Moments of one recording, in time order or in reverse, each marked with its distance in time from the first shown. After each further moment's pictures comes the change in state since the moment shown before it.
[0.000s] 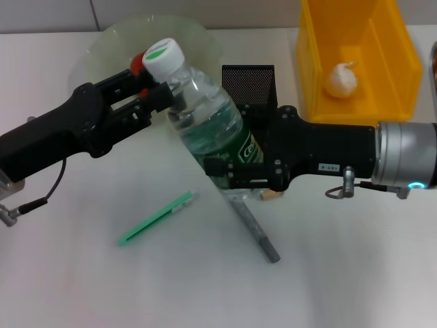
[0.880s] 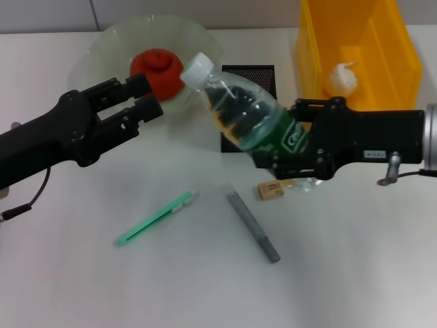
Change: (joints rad) left arm 0.033 0.005 0.006 0.053 0.018 -0.011 -0.010; right arm -0.112 -0.002 0.096 -0.381 -0.338 0.001 0.340
